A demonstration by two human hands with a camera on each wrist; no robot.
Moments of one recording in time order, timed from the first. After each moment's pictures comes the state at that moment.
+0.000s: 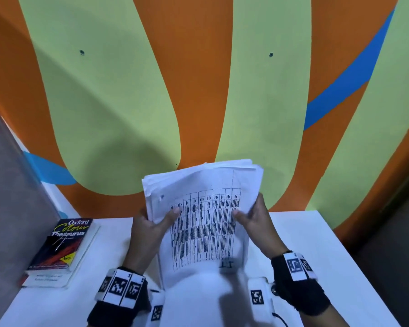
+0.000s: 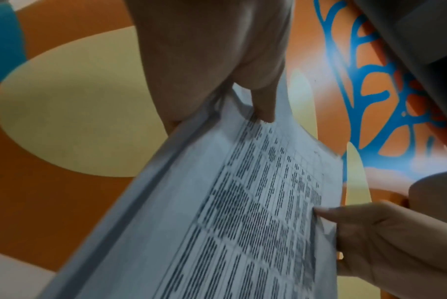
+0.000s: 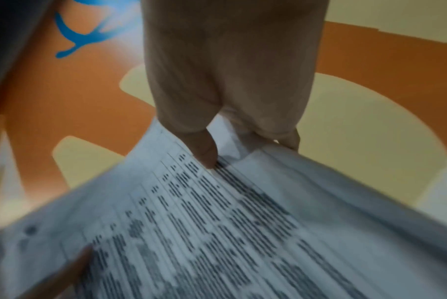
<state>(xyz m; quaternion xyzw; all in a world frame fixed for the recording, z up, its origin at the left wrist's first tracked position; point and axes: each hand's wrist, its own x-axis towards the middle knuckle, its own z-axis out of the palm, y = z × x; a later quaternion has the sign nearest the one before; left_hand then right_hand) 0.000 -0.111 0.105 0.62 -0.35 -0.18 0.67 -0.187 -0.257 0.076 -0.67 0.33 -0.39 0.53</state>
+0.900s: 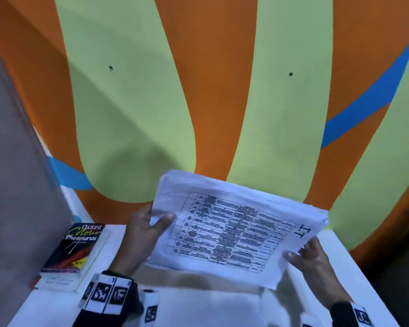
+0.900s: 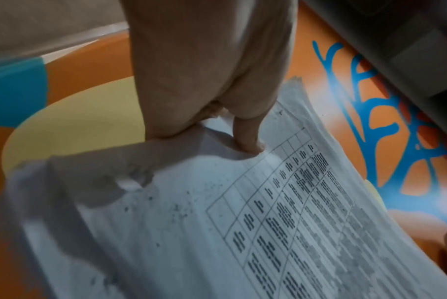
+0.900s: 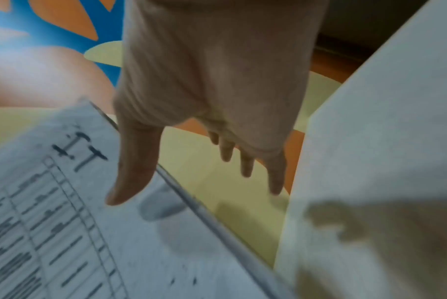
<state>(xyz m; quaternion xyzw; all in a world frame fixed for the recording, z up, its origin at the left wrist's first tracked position) 0.053 -0.102 0.105 0.65 -0.43 -0.15 0.61 -0.279 -0.282 0.028 -0.55 0.34 -0.41 0.64</state>
